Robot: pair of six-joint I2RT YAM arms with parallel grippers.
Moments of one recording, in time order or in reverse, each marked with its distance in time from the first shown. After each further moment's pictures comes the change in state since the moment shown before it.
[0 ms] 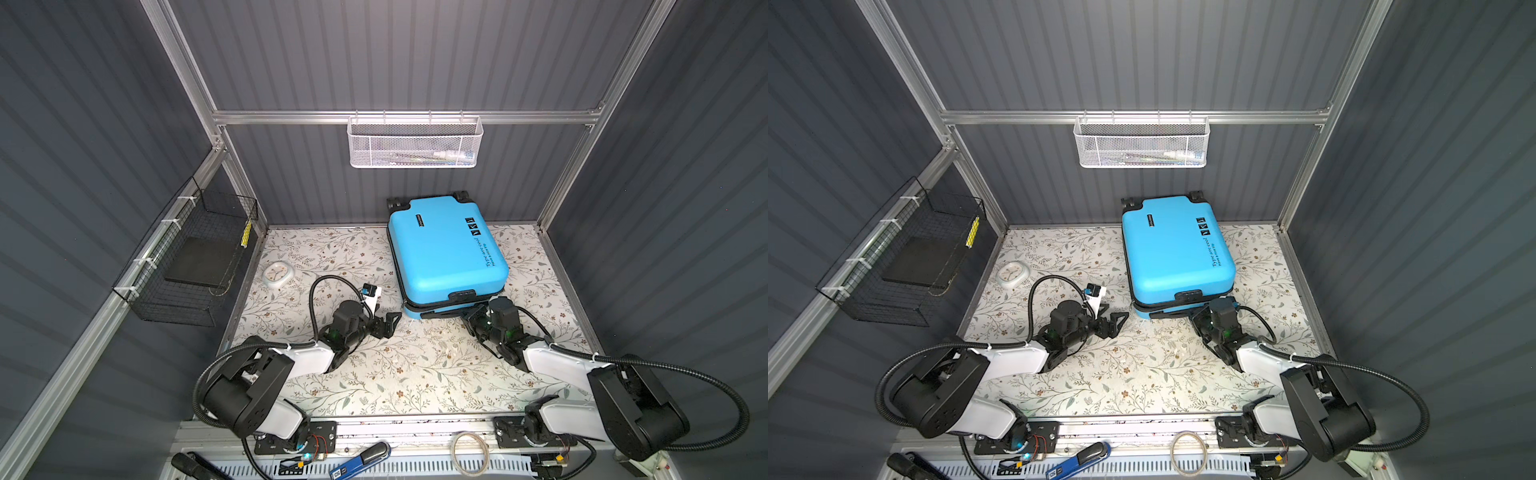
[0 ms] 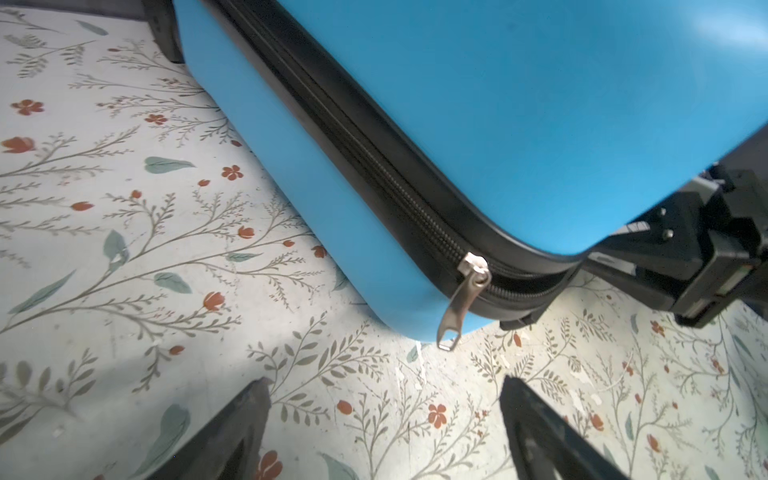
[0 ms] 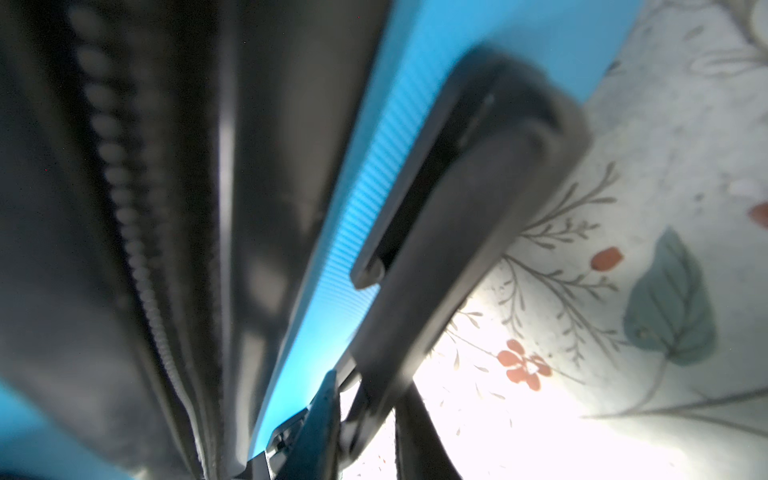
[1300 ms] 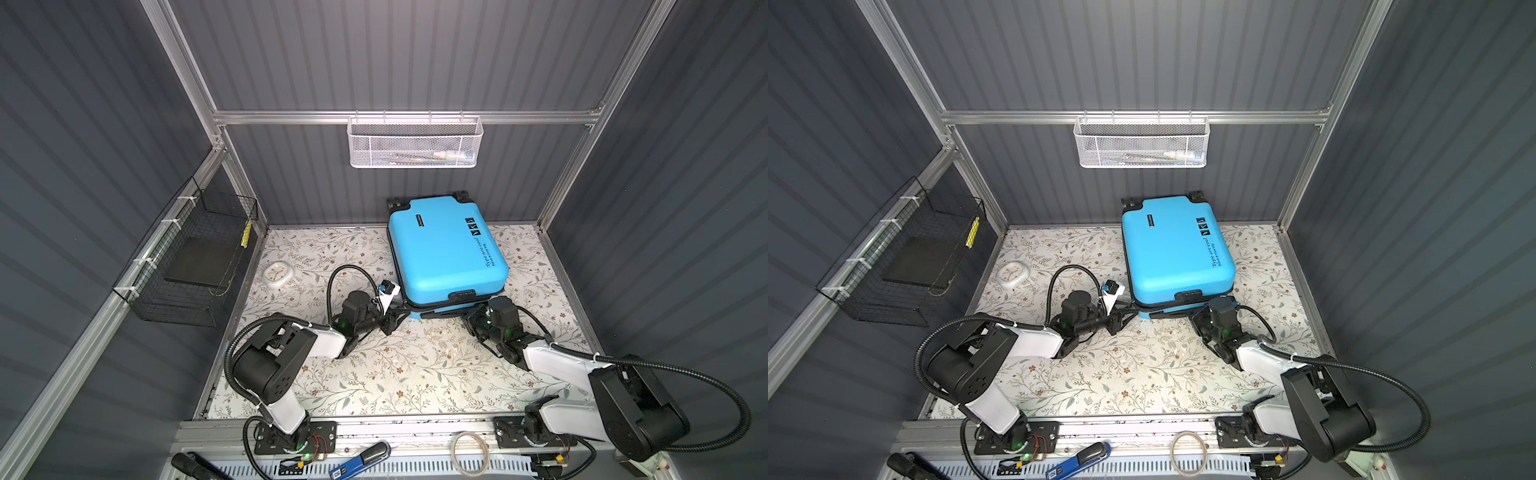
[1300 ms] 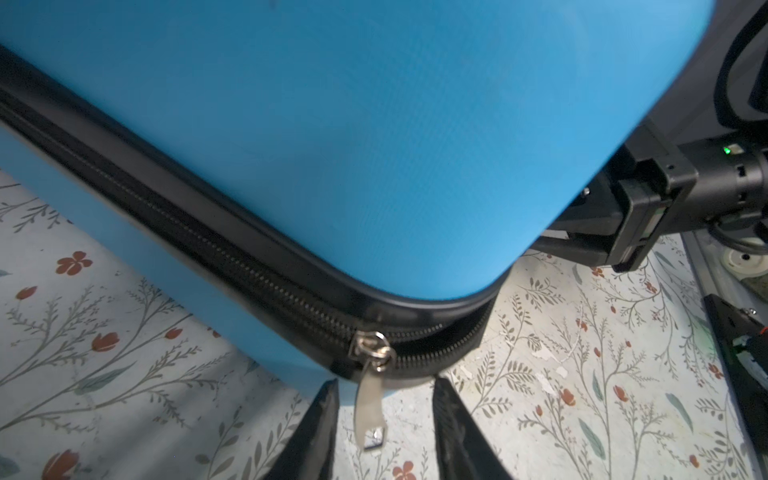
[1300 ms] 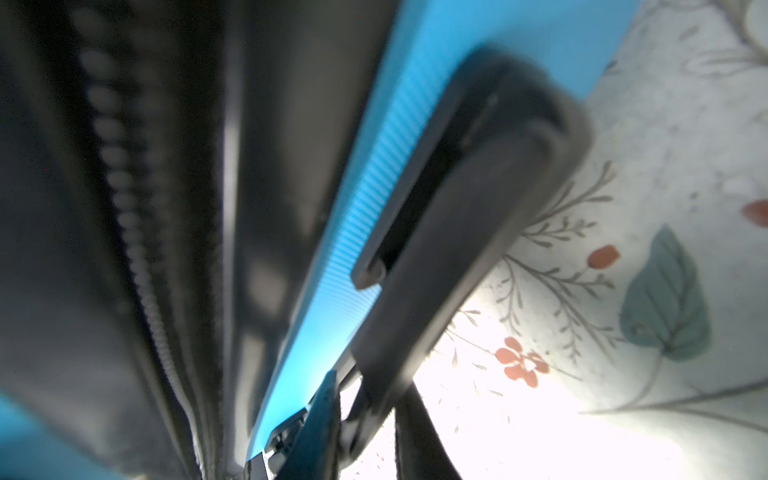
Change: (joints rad) left arm 0.007 0.172 0.129 0.076 0.236 0.159; right arm 0.000 -0.003 0.016 -0.037 0.000 -0.003
